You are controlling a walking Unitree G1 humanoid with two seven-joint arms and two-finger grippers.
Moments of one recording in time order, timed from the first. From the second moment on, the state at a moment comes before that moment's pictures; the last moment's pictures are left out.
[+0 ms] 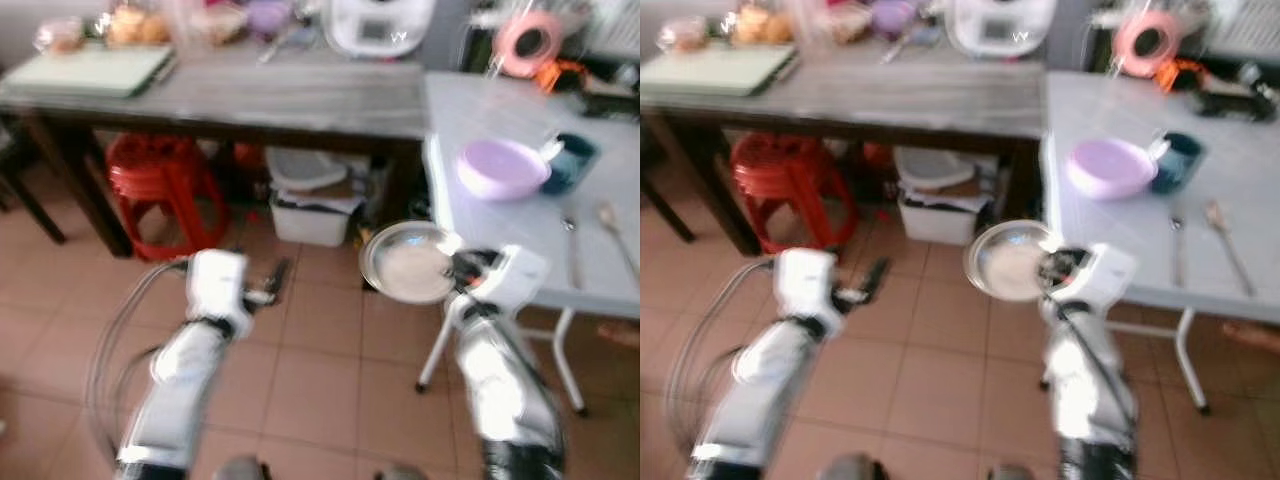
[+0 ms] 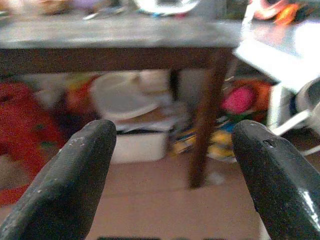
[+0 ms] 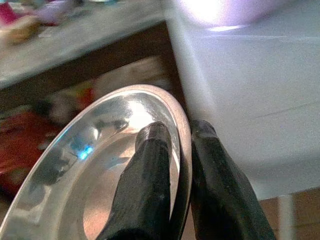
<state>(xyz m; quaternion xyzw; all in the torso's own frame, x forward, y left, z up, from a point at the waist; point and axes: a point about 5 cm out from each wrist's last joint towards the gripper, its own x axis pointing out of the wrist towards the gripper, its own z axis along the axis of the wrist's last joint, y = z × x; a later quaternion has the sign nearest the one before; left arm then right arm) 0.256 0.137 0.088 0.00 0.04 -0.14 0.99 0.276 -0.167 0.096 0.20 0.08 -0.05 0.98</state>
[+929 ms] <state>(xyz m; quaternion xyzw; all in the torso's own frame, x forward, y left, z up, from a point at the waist) 0.263 0.128 0.098 -0.01 0.00 -0.15 0.99 0.281 -0.167 0.113 0.12 0.02 -0.04 0.99</state>
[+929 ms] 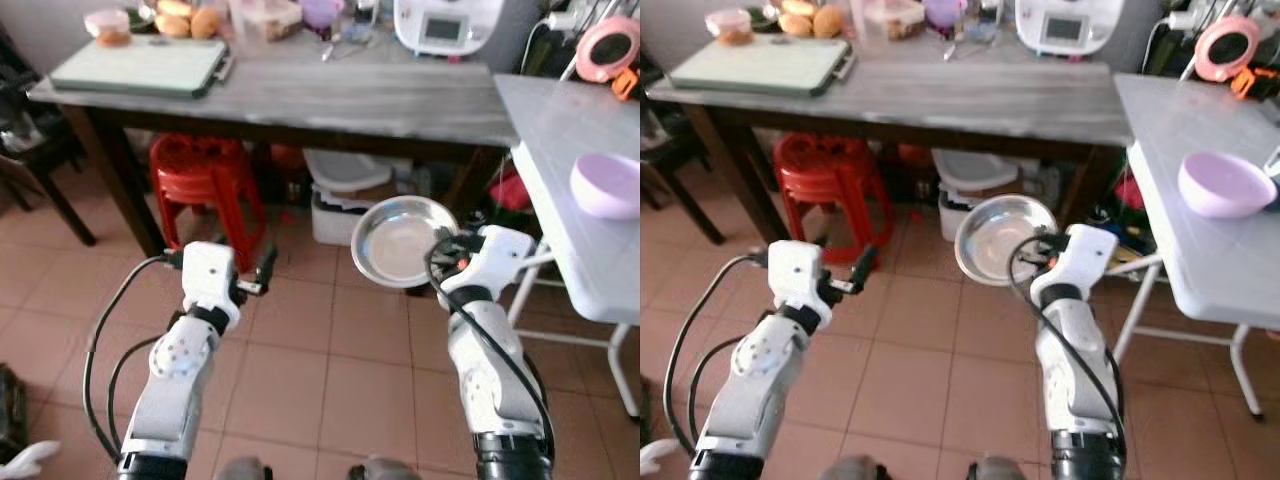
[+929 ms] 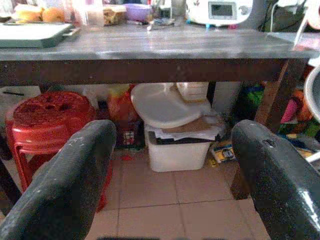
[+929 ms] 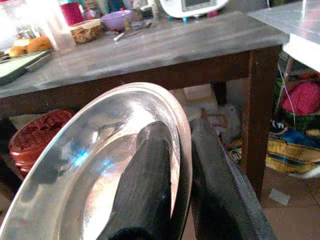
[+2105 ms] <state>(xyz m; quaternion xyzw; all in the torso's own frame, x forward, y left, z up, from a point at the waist) 0.261 0.108 0.098 -0.03 0.00 -0.20 0.98 0.278 -0.189 0.114 0.08 -0.01 -0.09 0.99</state>
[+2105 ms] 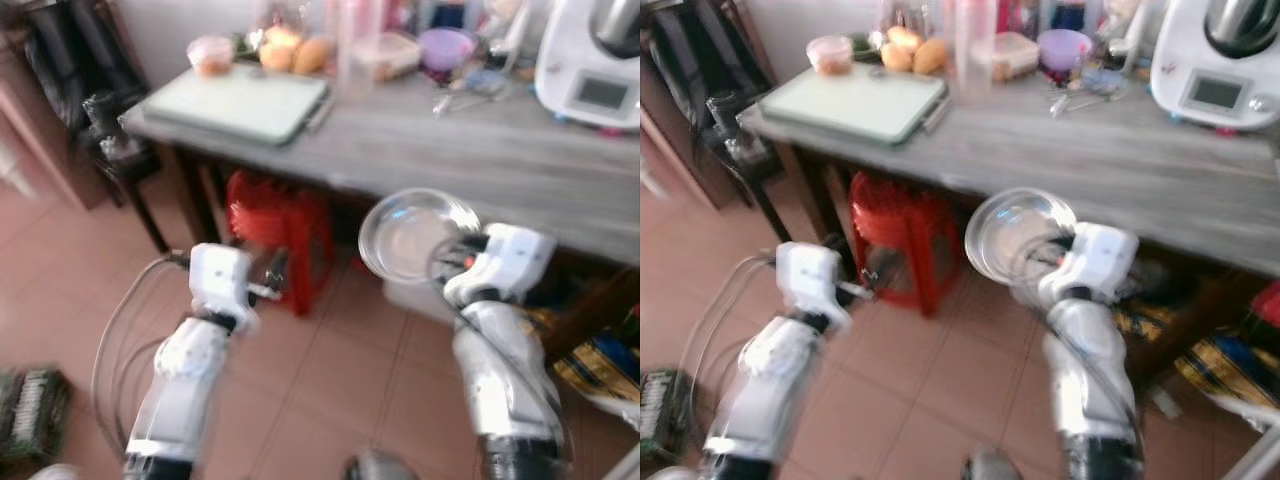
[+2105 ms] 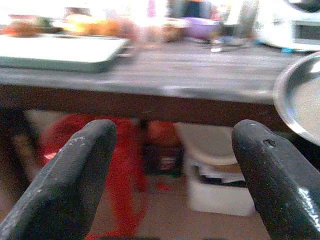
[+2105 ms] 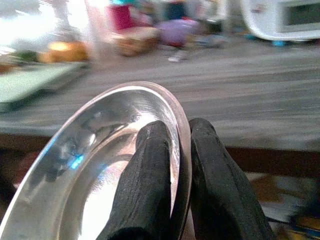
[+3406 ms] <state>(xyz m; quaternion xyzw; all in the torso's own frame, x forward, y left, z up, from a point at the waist) 0.242 0.153 0.084 0.04 0.06 -0.17 0.98 0.294 -0.187 0.098 0.14 0.05 -0.14 0.98</state>
